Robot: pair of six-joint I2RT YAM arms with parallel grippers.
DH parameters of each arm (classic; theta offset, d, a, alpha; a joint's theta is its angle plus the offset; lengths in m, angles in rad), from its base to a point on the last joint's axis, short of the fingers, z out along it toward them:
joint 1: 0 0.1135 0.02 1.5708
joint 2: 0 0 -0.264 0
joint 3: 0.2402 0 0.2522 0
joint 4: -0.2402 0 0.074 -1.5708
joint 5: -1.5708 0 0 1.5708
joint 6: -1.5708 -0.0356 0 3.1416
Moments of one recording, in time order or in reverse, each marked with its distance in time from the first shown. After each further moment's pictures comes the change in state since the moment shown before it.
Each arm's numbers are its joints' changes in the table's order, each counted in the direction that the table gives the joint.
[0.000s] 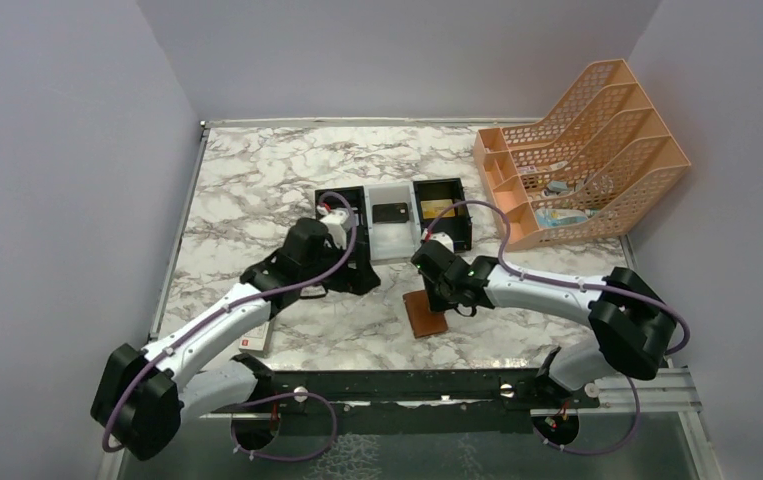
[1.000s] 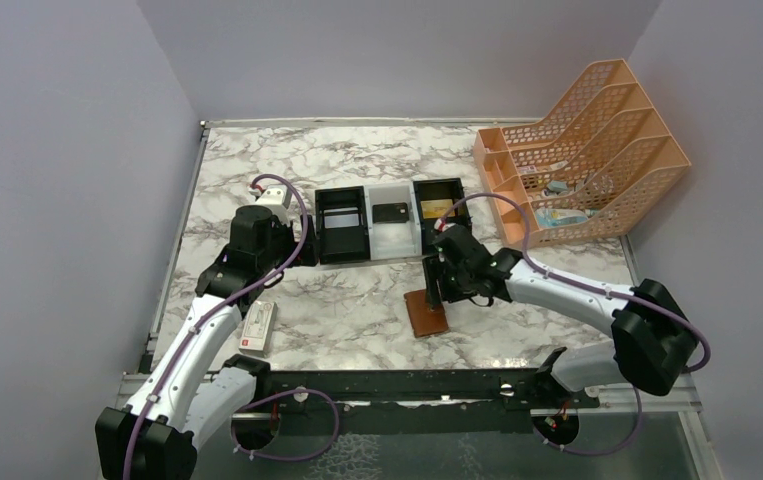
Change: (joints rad) left arm 0.256 0.156 0.050 -0.133 0.239 -0.191; right arm -0.134 0.118 -0.038 0.030 0.171 0.122
